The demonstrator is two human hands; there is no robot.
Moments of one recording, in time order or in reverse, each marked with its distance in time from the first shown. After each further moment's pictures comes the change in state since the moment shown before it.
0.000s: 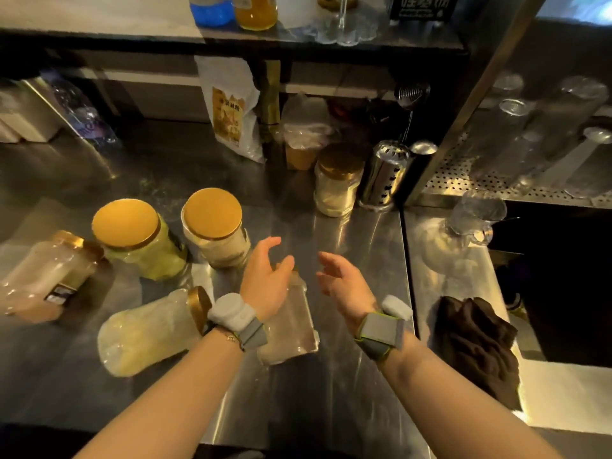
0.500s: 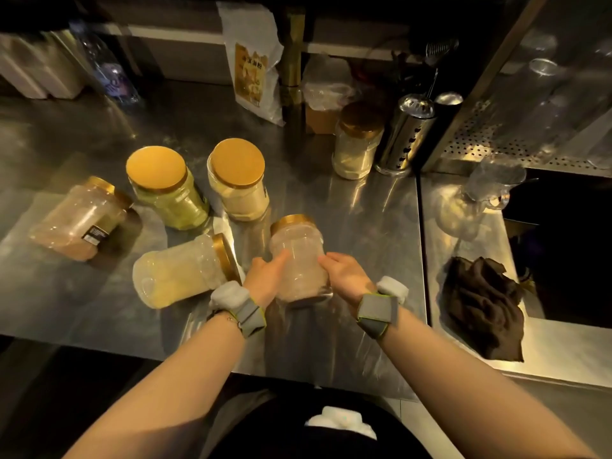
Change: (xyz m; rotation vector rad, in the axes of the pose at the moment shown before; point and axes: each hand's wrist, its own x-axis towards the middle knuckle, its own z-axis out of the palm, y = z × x) left_hand -0.051 -0.069 -0.011 -0.236 -0.038 -0.534; right_hand -0.049 0.025 0.034 -0.247 -0.087 0.171
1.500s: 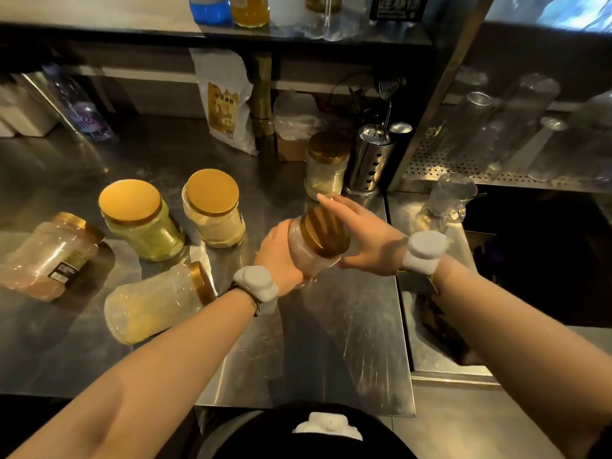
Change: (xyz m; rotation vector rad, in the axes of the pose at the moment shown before) left_hand 0.017 0.050 0.041 0.594 0.028 0.835; right_hand -0.003 -0.050 -0.119 -0.849 -0.050 -0.664
